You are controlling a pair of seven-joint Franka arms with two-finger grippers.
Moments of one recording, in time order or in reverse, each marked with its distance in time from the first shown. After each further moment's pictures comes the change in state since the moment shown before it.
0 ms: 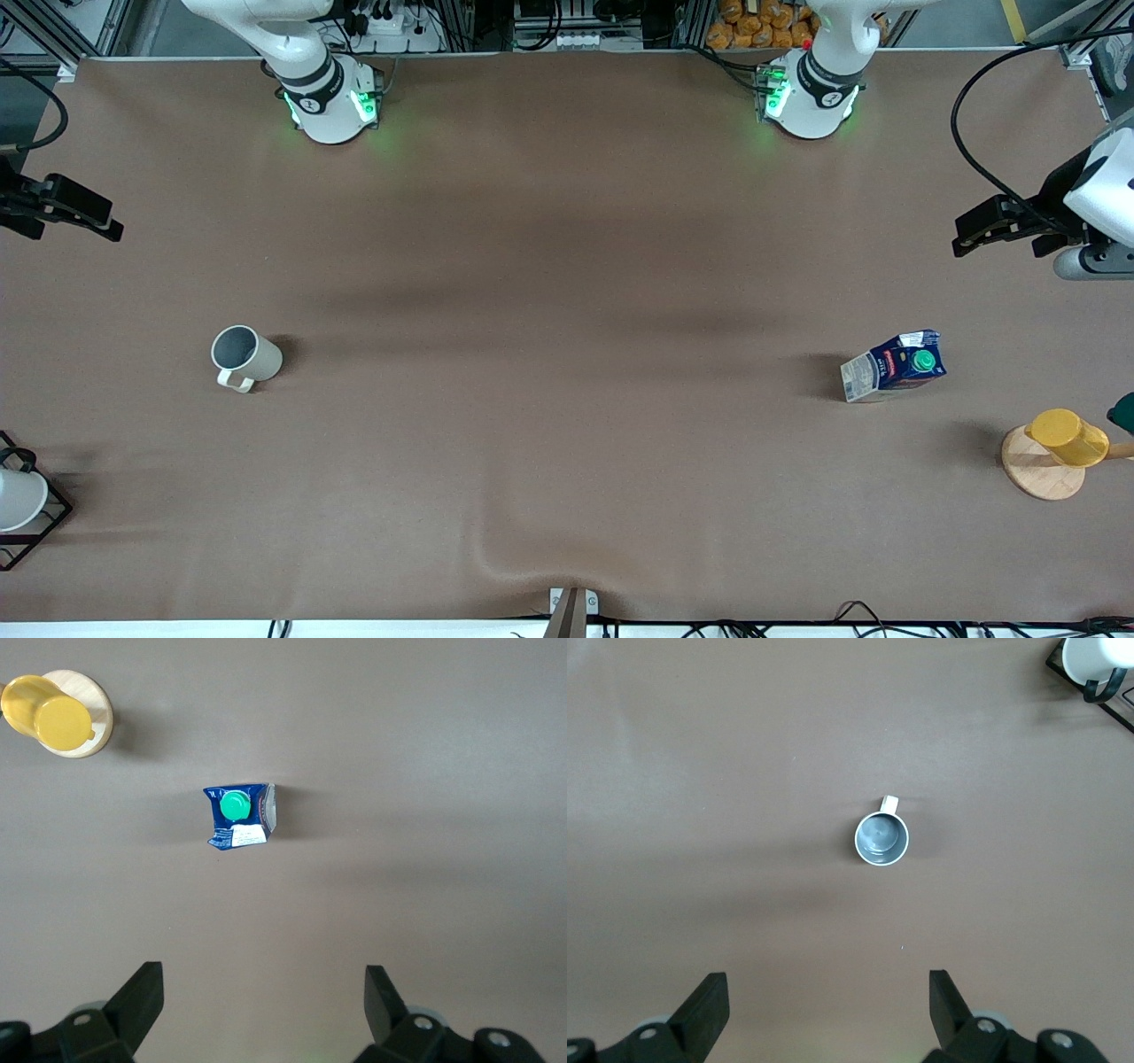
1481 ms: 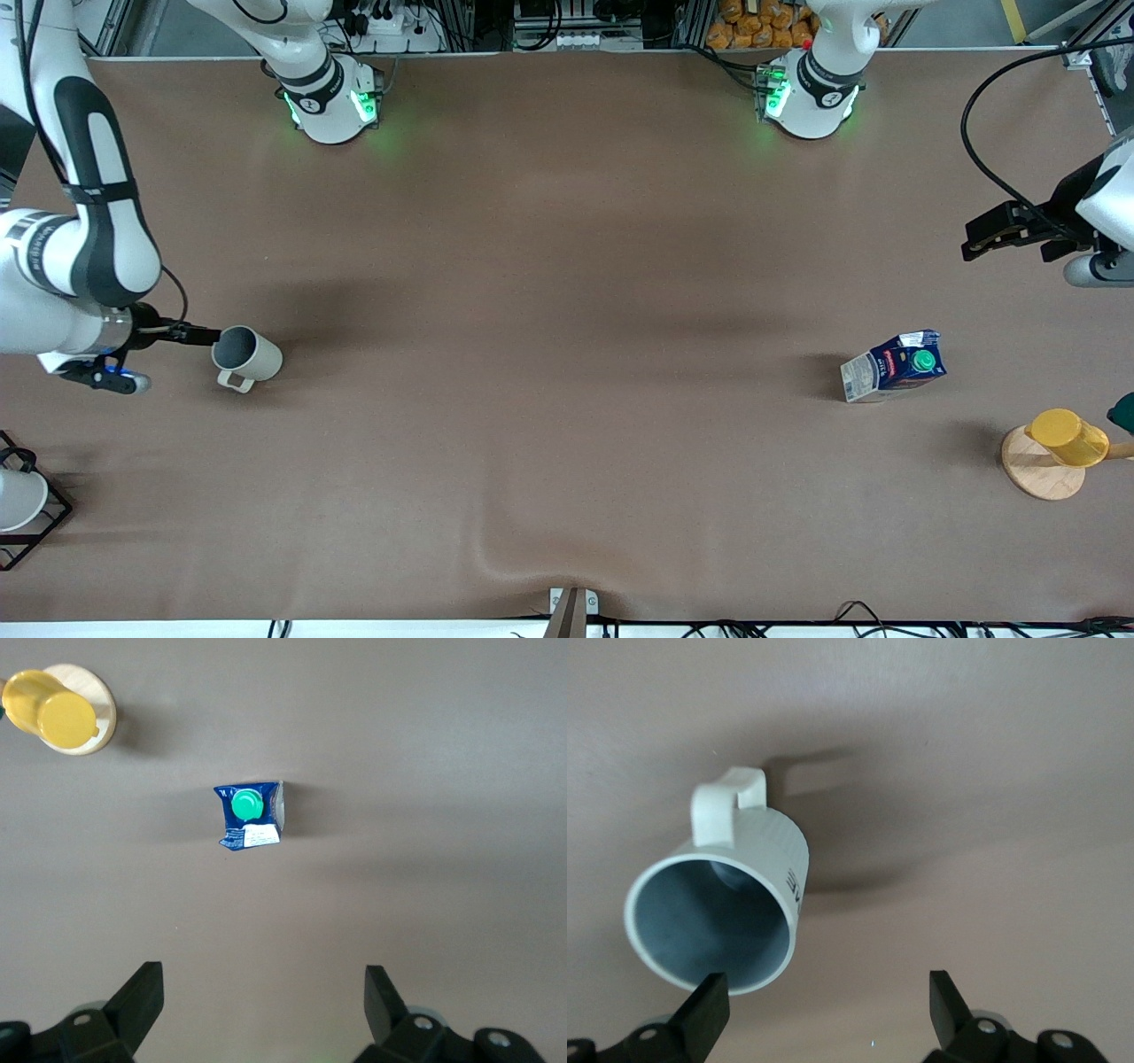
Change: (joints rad) left arm 0.032 0.027 0.001 0.000 0.000 0.000 0.034; right arm -0.151 0.364 -0.027 -0.440 -0.005 0.556 0.006
